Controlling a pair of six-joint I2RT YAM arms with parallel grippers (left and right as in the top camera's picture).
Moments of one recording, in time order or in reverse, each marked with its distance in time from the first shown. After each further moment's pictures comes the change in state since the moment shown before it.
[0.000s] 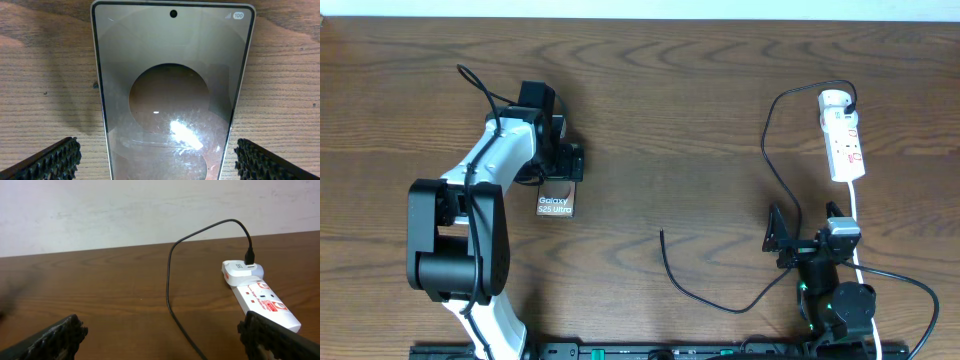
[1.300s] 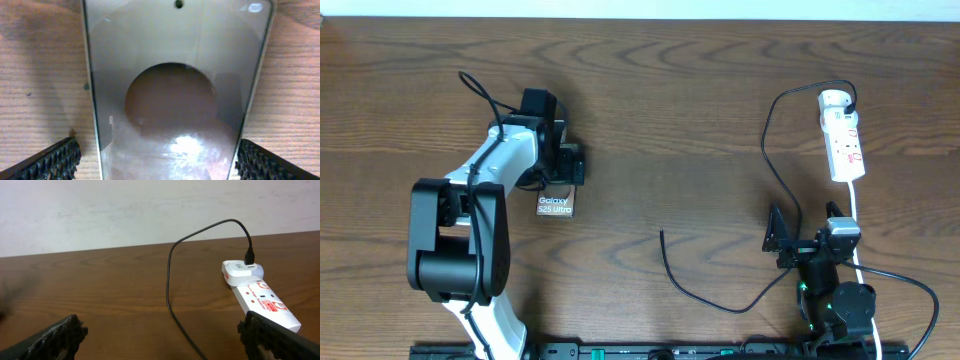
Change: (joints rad) left arm -0.012 0.000 -0.061 0.079 -0.003 -0.028; right arm 0.000 0.000 0.000 0.000 0.000 0.000
